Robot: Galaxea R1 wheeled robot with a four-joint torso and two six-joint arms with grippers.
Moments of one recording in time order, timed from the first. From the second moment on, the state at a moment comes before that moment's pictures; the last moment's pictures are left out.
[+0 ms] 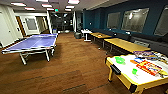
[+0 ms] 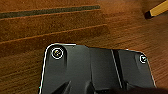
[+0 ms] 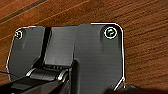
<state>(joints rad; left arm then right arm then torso) 1.43 2.93 -2.60 -0.05 -0.18 -0.03 -1.45 3.00 -2.77 -0.20 0.01 0.16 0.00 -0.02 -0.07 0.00</state>
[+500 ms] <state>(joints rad) 1.45 2.93 -2.60 -0.05 -0.17 -0.03 -1.48 3.00 -2.77 -0.20 0.00 0.16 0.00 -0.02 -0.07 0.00</state>
